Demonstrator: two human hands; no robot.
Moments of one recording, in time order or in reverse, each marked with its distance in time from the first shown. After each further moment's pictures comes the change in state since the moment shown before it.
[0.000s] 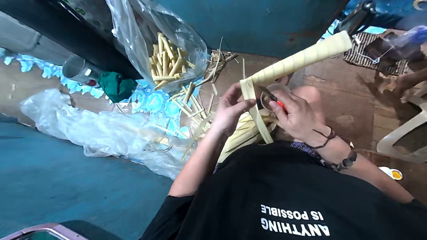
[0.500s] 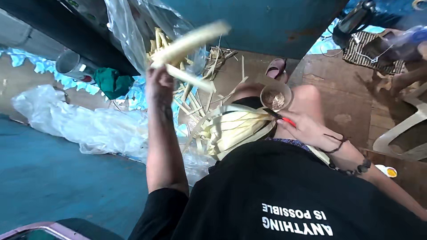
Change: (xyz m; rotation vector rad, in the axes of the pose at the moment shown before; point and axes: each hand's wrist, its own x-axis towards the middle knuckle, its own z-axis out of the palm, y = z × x) left_hand 0.033 0.053 -0.178 0.178 0.583 0.152; right_hand -0.045 0.044 -0.008 0.153 -0.455 0.222
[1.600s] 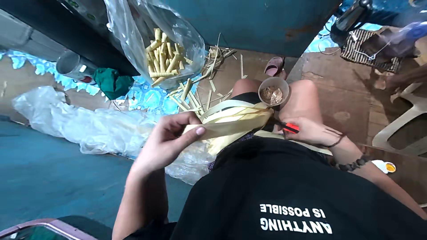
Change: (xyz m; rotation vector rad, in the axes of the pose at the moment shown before) left_hand -0.165 0.072 0.006 0.431 -0.821 0.261; right_hand -0.024 0.034 0.006 0.056 -0.321 0.204
